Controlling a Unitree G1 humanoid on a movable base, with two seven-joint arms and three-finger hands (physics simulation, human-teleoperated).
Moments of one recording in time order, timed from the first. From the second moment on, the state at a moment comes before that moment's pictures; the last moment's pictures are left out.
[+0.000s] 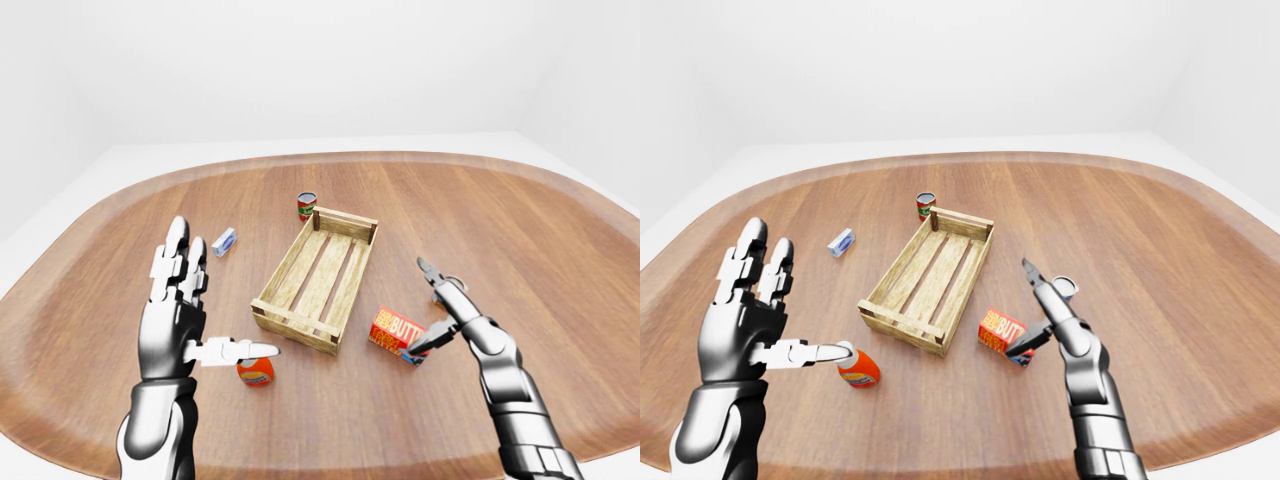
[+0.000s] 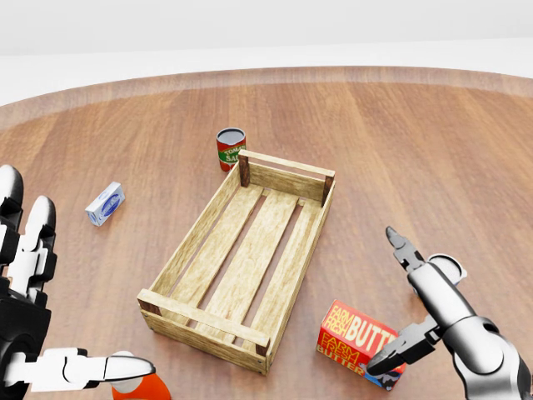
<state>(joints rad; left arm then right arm) 0.22 0.00 0.15 -0.64 -0.07 0.09 -0.16 -0.17 -0.25 -0.16 0.23 -0.46 0.09 0.38</state>
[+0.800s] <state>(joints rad) 0.22 0.00 0.15 -0.64 -0.07 0.09 -0.16 -0.25 -0.29 -0.13 0.50 -0.47 0.09 0.37</state>
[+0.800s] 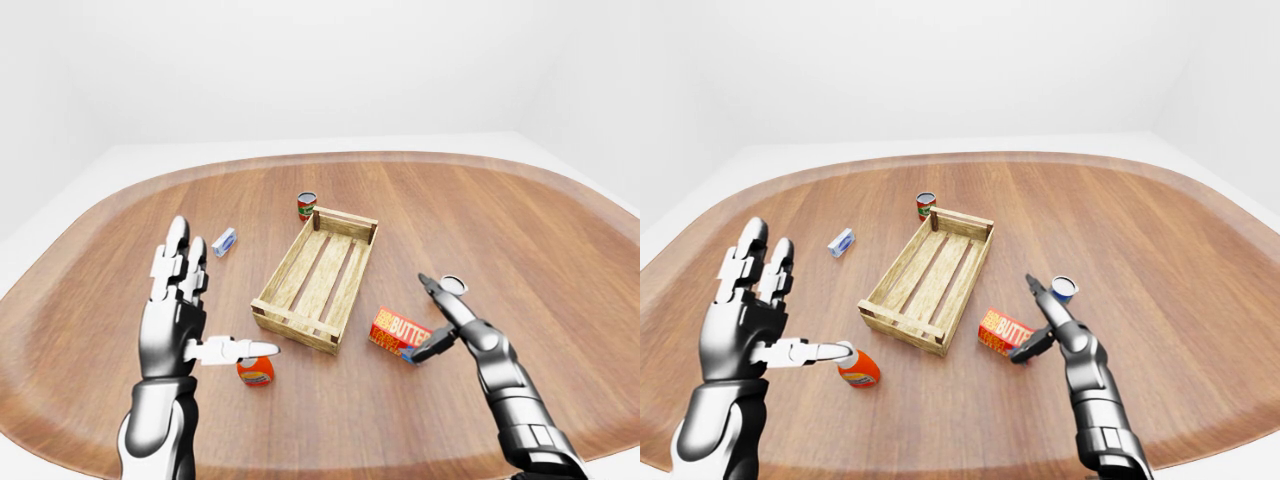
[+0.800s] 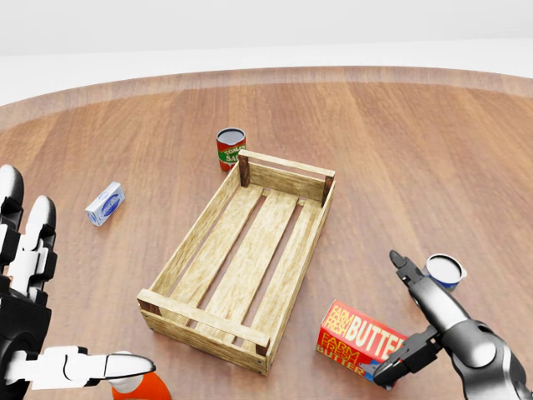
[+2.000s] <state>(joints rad) 0.21 0.00 0.15 -0.63 -0.07 0.09 -0.16 -0.39 -0.29 -0.07 0.93 -0.42 0.09 0.28</state>
